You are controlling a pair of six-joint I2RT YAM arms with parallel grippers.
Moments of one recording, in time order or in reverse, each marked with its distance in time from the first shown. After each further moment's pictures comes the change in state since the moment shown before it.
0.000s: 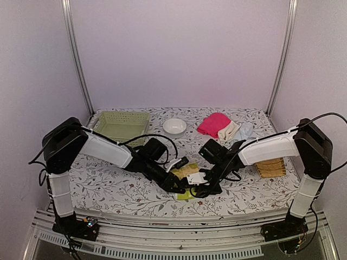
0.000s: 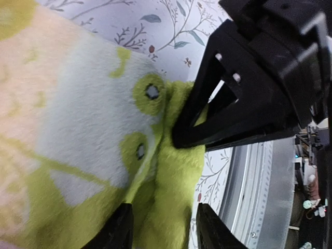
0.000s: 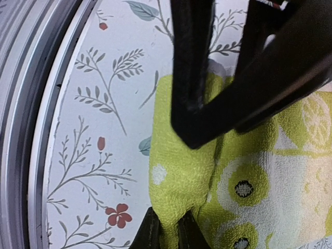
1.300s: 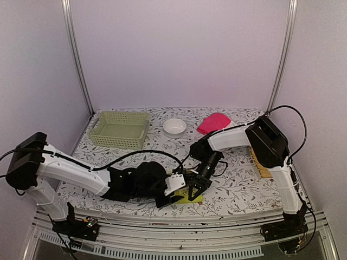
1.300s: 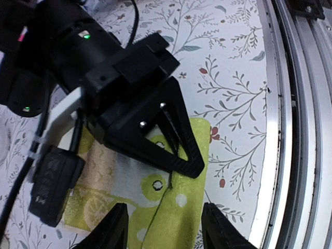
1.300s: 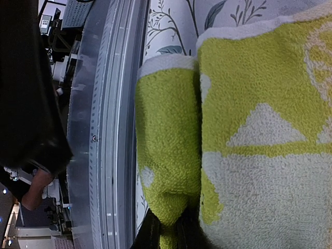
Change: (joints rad) left arm -0.378 -0.418 -0.300 0.168 -0.898 0.415; right arm -0.127 0.540 0.591 -0.750 -0.561 0.034
